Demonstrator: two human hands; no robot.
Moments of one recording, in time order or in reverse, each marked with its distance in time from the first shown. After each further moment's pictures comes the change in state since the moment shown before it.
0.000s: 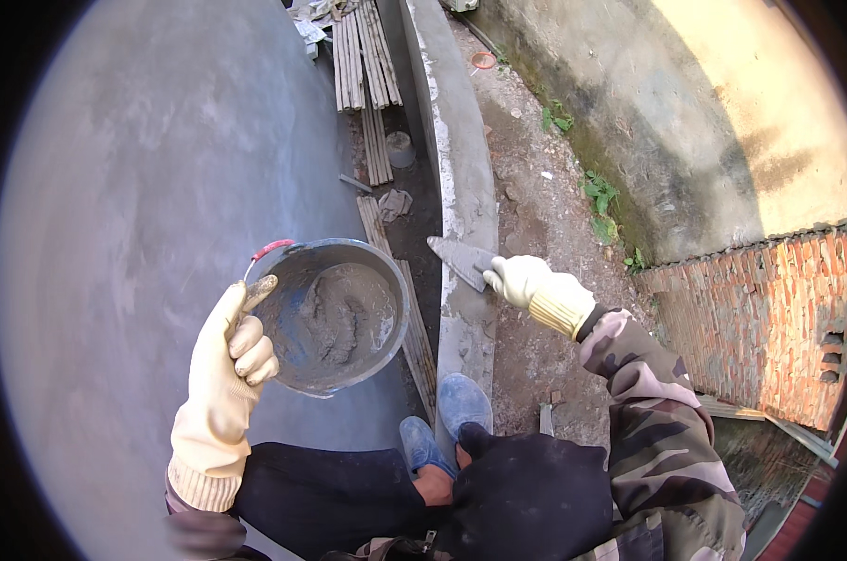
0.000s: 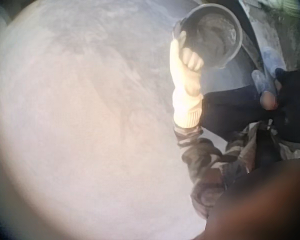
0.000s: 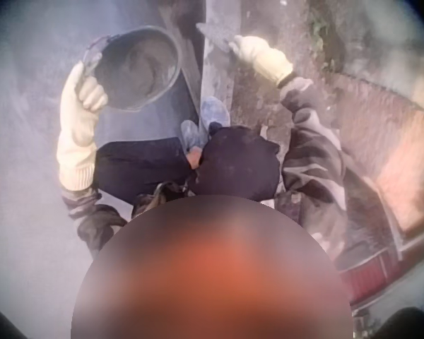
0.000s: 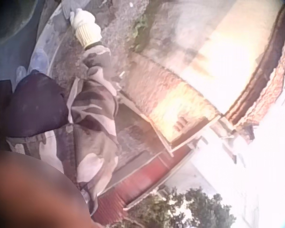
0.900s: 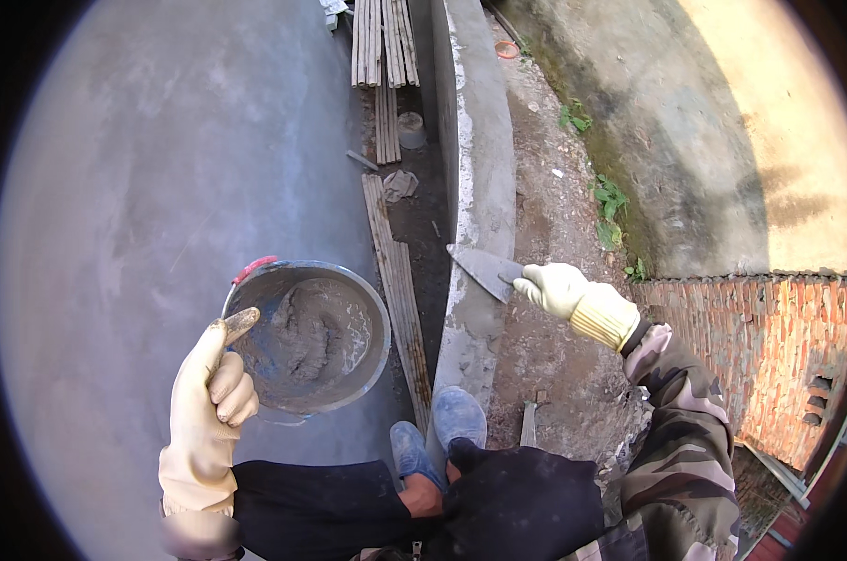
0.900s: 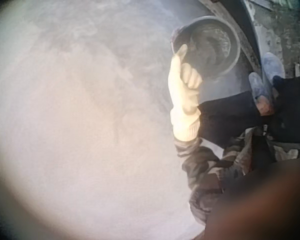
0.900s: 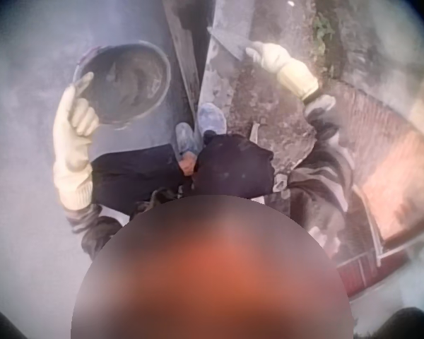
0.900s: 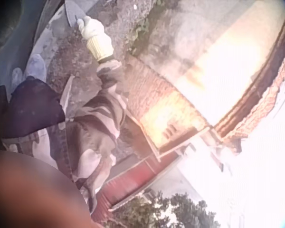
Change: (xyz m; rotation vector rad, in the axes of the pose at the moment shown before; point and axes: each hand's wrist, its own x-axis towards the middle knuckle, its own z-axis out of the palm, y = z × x) left_hand 0.013 -0.007 -0.012 0.093 0.114 -0.003; right_hand 0.027 0.058 -0.022 0.063 -0.159 -0.077
